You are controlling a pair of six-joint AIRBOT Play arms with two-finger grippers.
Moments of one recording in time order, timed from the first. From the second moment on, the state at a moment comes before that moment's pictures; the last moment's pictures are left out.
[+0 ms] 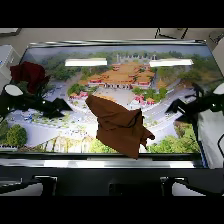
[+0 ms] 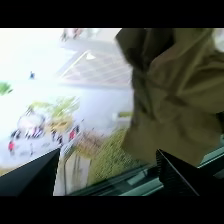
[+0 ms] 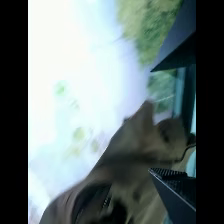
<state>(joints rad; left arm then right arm) 0.11 -1.40 1.14 0.88 -1.36 -1.44 -0.33 -1.39 1.21 -1.12 1.51 1.54</state>
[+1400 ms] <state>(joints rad) -0.60 -1.44 0.63 0.07 -0.69 -1.17 -0.14 -1.39 0.80 -0.92 1.22 1.49</state>
